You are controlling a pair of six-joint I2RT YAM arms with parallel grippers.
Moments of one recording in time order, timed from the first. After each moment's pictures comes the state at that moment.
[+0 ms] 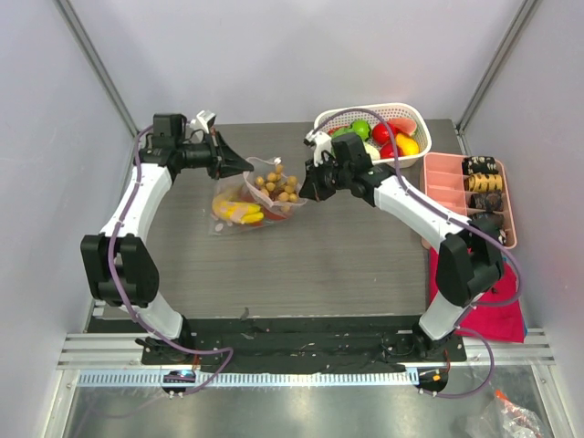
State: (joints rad) left arm -0.06 1.65 1.48 -0.47 1.07 -0.78; right arm 0.53 1.68 1.37 -0.33 -0.40 0.06
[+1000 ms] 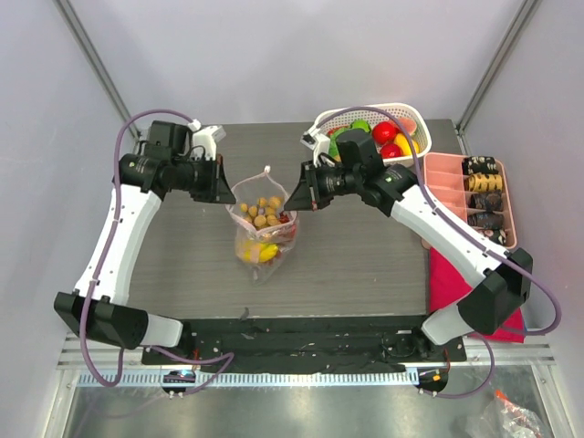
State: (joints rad) left arm -0.22 1.37 1.60 -1.11 0.51 -0.11; right arm 0.64 1.48 1.45 -0.50 -0.62 0.39
